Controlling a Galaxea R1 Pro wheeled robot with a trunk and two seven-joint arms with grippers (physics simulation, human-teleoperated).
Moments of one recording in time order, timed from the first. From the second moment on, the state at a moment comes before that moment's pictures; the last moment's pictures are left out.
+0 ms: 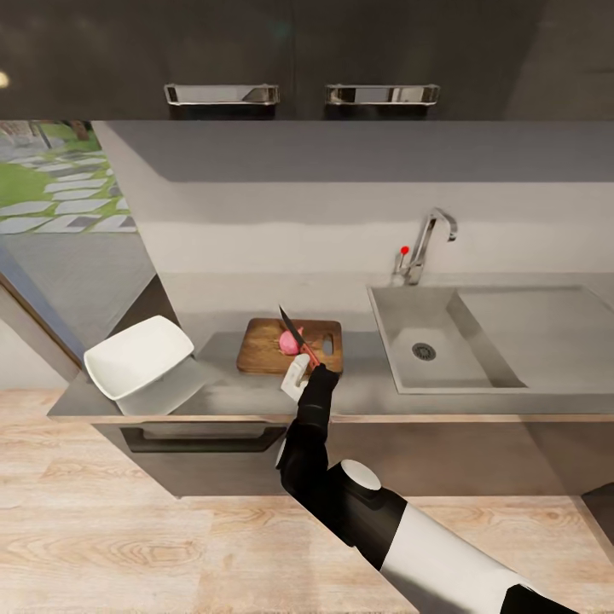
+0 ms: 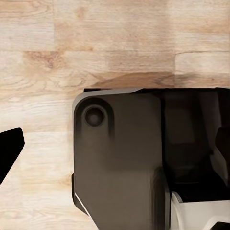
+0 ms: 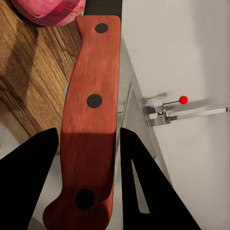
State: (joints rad) left arm 0.34 0.01 -0.09 -0.84 0.06 -0.21 0.01; right arm -0.77 0.17 0.94 -1.08 0.53 0.98 -0.51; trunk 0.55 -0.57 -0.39
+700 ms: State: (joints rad) left arm 0.34 0.01 -0.09 -0.84 0.06 -0.21 0.00; right arm -0.77 0.17 0.94 -1.03 0.59 1.00 -0.51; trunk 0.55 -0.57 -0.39
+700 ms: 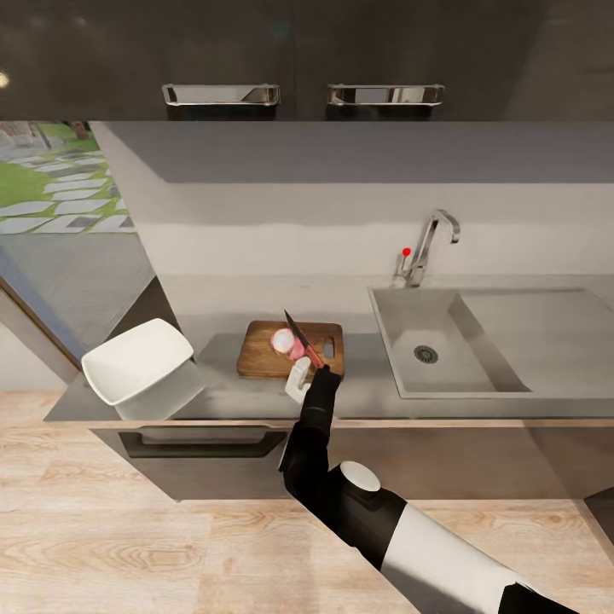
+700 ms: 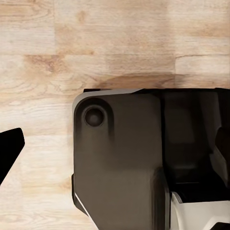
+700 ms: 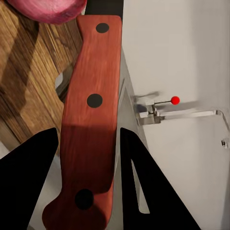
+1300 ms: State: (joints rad) left arm 0.34 0.01 -0.09 -0.84 0.06 -0.21 0.00; right arm -0.77 0.17 0.94 -1.03 0.59 1.00 -0.51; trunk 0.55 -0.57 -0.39
